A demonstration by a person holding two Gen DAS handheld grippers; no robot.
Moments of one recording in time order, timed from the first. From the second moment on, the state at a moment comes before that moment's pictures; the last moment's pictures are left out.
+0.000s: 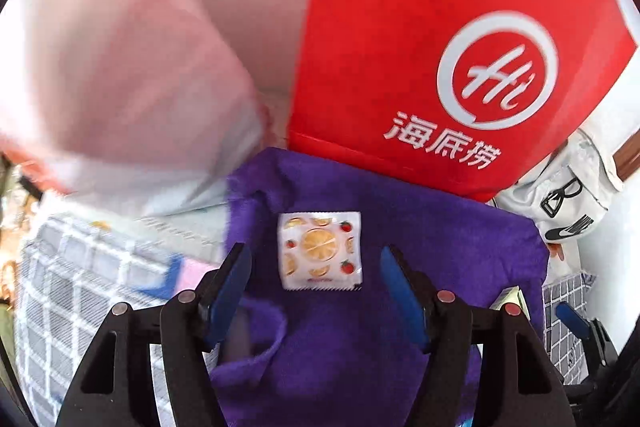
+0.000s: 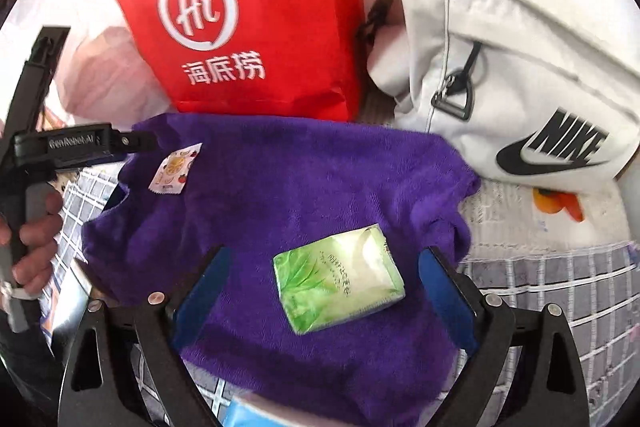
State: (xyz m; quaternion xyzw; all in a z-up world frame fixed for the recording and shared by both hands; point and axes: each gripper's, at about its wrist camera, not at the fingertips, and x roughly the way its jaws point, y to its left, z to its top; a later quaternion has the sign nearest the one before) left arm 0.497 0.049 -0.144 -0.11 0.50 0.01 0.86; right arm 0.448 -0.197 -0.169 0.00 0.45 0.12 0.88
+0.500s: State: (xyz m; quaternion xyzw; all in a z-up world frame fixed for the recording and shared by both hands) left arm 0.374 0.066 -0.075 -0.07 0.45 0.02 0.89; right arm 0.339 -0.201 -0.120 0.00 0.42 0.10 0.90
